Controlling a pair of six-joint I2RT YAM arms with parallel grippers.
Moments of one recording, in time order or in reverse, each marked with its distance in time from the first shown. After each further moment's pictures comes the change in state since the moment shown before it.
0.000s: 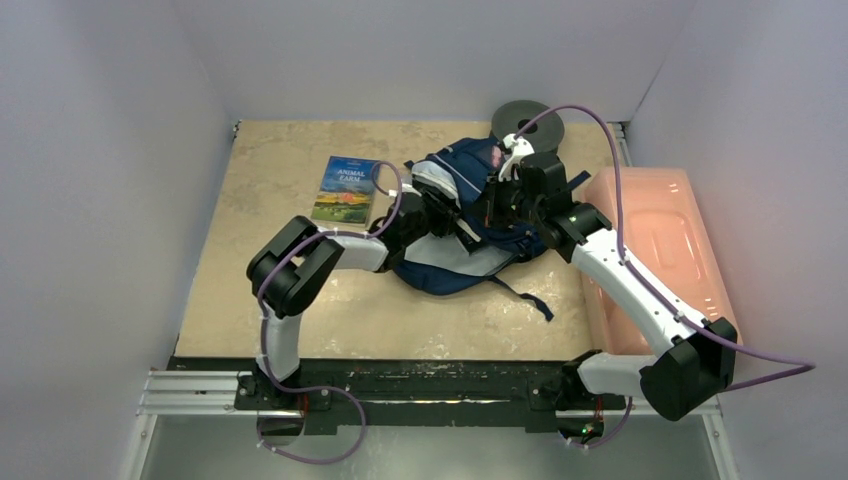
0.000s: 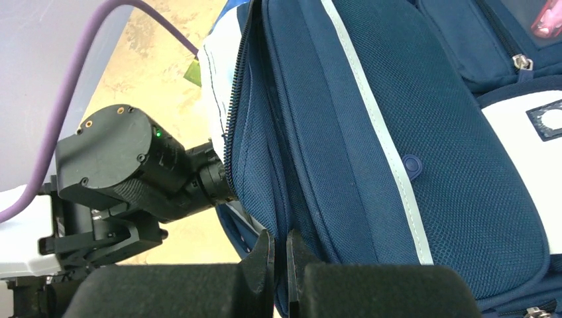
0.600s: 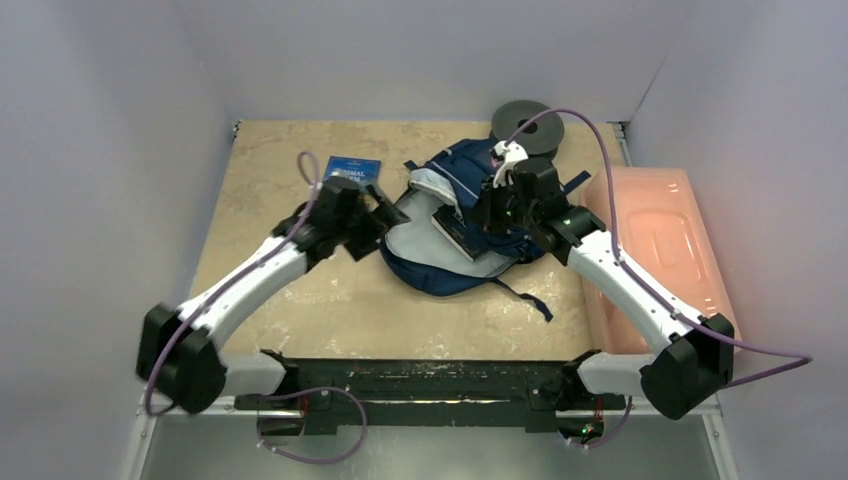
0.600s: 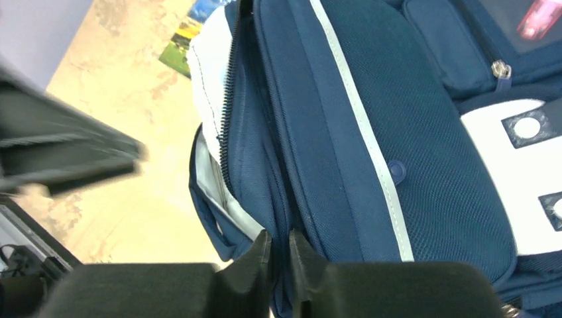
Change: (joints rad) left arm 0.129 -0.548 0.032 -1.094 0.005 0.319; right arm 0.002 0.007 -0.016 0.005 0.047 -0.075
